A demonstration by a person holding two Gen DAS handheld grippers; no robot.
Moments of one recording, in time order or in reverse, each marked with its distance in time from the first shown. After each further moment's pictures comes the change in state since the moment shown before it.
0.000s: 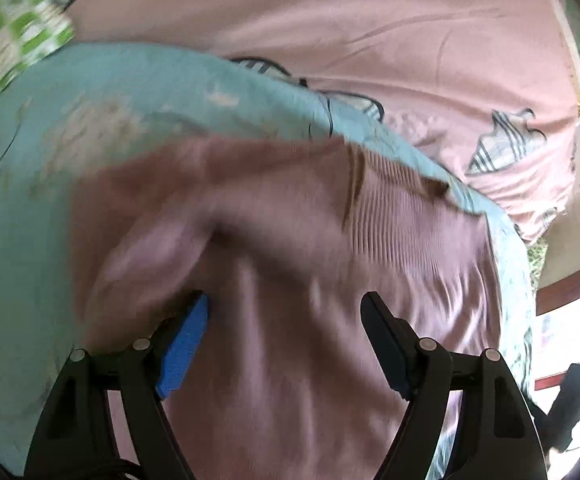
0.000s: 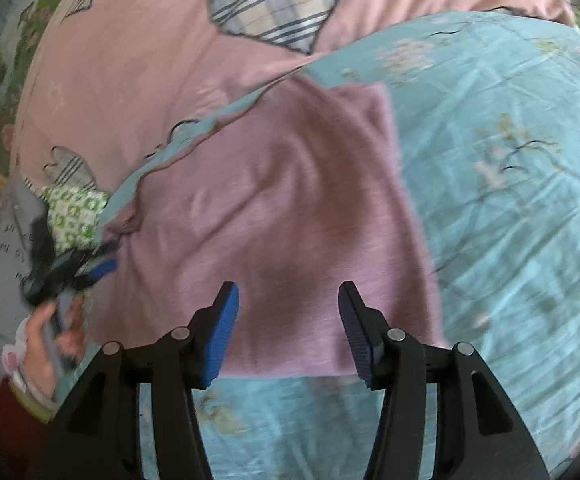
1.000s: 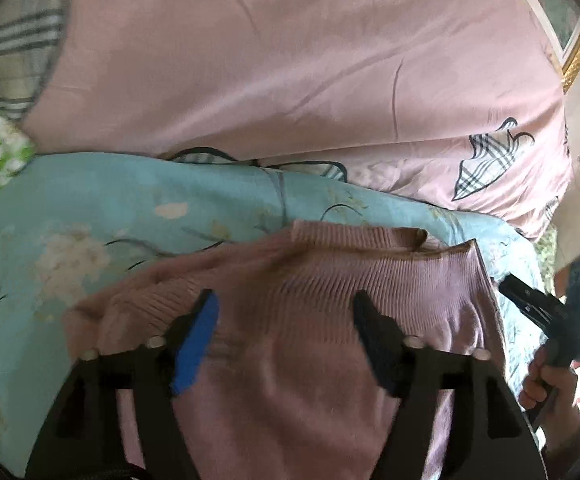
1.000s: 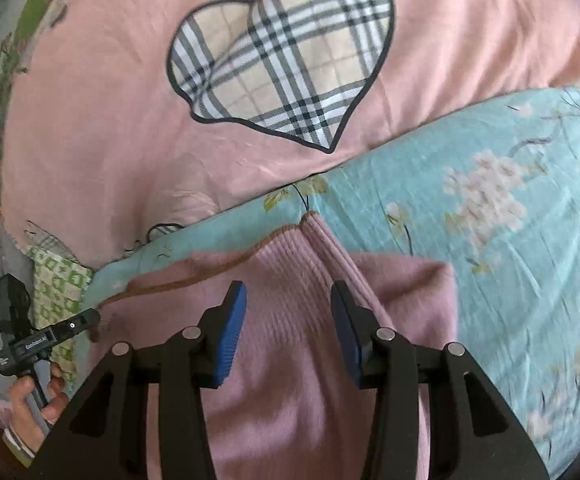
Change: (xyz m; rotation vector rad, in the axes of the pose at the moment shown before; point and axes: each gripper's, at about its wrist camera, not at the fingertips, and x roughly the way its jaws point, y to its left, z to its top) left arm -0.020 -0.036 0.039 0.132 -0.116 0.055; right arm 0.052 -0.026 0.145 -0.024 -0.127 0.025
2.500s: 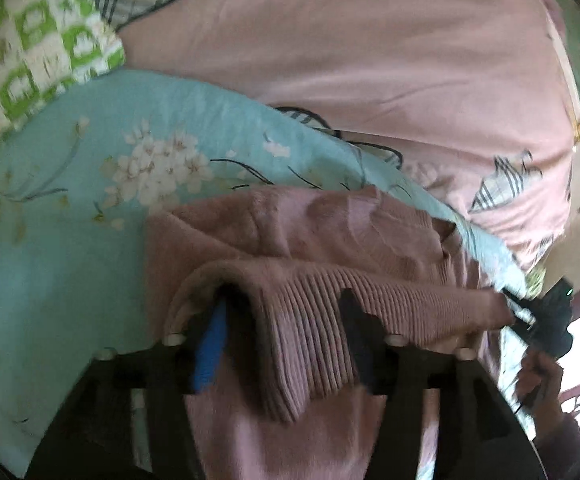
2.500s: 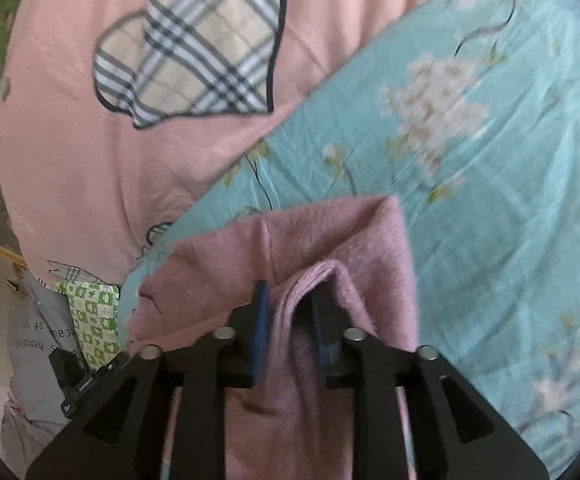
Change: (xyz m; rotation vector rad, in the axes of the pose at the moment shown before) left arm -0.020 0.068 -0.056 -0.156 -0.001 -0.049; right arm 0.020 -0.038 0.004 0.232 0.105 0.098
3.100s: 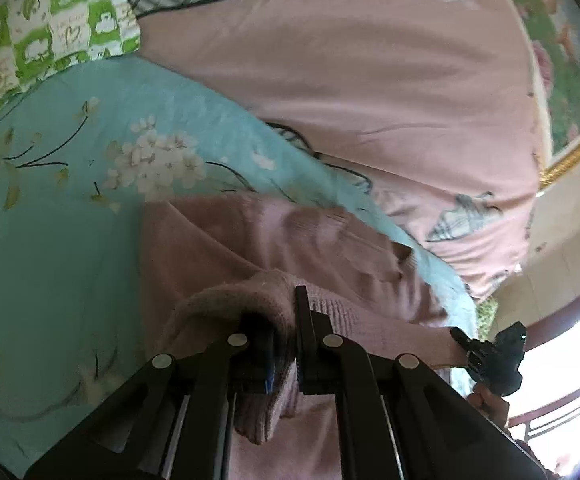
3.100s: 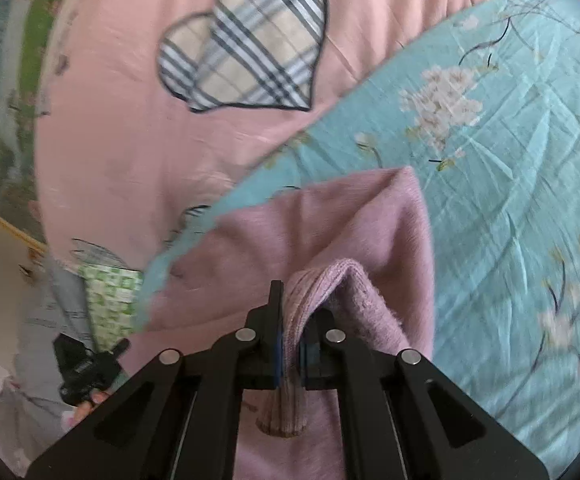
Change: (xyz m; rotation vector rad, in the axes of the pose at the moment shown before) left arm -0.008 0.031 0.008 -0.162 -0.039 -0.171; right arm -0.008 0.018 -0.032 -0.060 -0.015 0.054
